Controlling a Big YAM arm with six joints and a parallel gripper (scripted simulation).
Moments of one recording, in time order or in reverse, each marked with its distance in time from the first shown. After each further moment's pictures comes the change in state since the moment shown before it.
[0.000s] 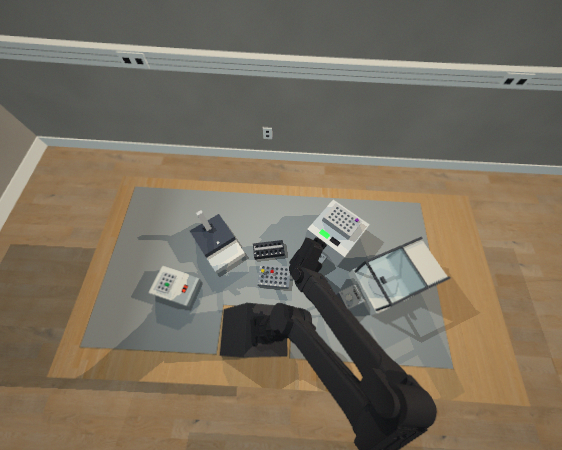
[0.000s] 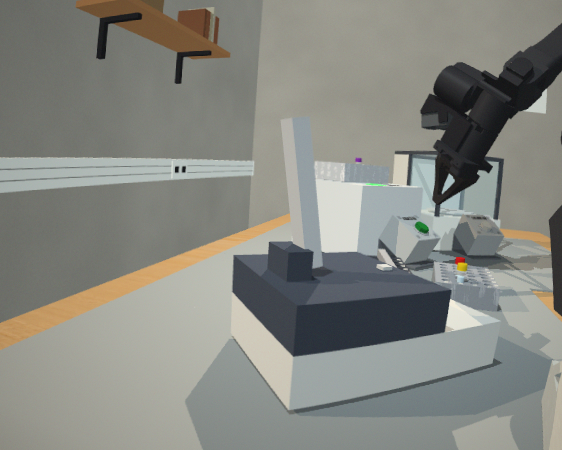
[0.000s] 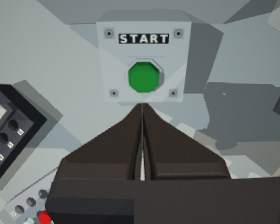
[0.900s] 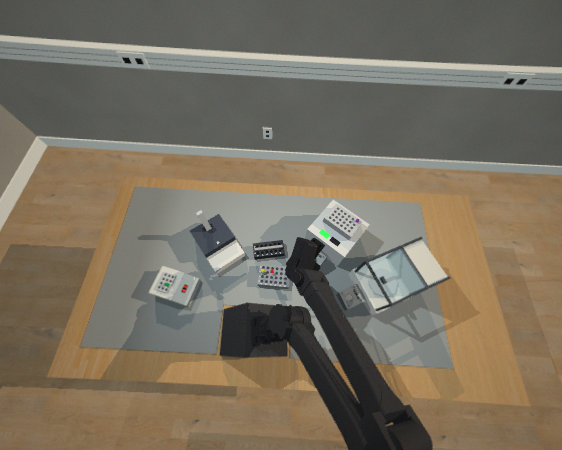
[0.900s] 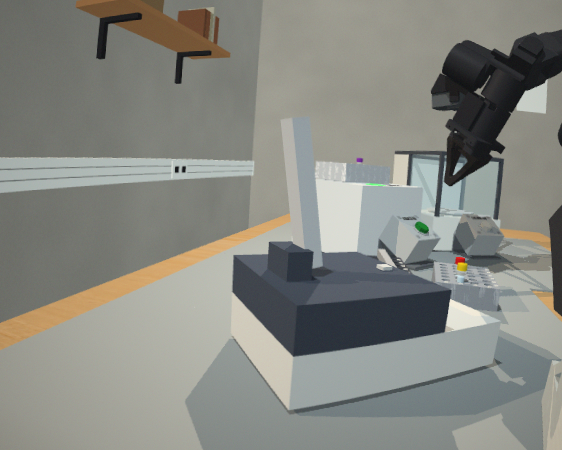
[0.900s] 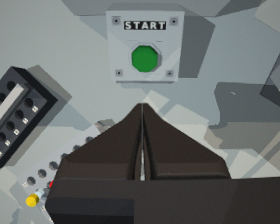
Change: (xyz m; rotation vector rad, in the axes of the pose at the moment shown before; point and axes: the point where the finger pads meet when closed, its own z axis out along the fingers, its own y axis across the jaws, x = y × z) arm 0.000 0.001 -0.039 -0.004 0.002 -0.008
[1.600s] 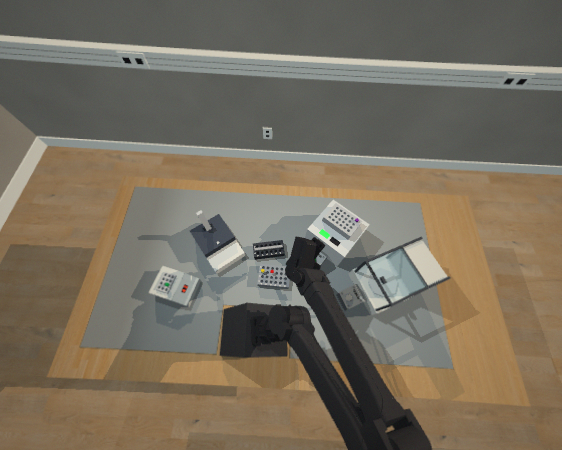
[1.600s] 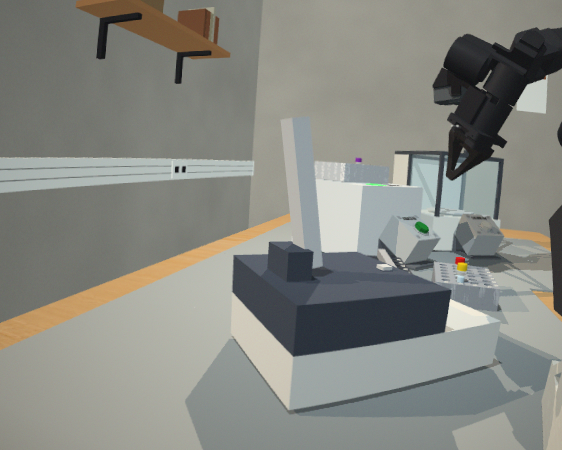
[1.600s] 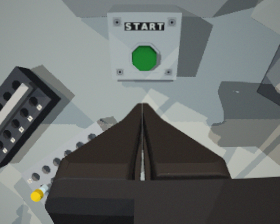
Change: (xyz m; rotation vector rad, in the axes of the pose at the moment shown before) arm -0.003 0.000 -0.010 -0.002 -0.001 0.008
